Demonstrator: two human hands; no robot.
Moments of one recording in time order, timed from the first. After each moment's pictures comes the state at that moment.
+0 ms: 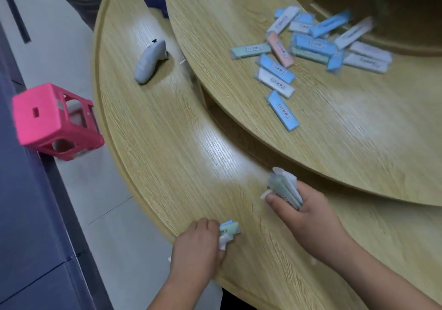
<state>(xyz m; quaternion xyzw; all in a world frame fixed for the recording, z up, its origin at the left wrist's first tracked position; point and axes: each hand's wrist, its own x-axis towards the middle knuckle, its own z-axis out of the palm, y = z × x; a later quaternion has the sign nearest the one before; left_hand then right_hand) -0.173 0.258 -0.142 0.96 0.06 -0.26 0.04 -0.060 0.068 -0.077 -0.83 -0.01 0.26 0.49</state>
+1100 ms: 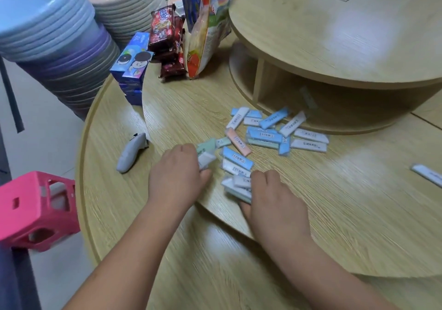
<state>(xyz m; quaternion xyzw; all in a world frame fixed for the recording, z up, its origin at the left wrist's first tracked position) 0.092 0.295 -0.022 0.99 0.08 0.04 0.07 0.058 0.116 -0.031 -1.00 -0.09 0.02 0.02</state>
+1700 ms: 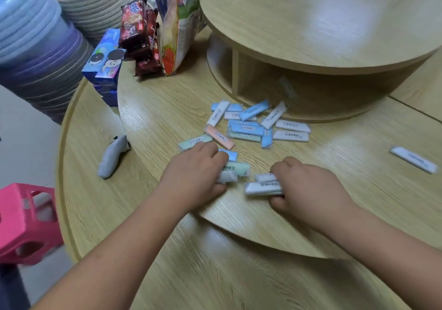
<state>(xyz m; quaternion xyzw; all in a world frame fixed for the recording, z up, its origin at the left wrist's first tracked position) 0.109 0.261 -0.030 0.98 -0.20 -0.01 -0.05 0.096 0.034 -0.013 -0.98 -0.19 0.12 -0.01</state>
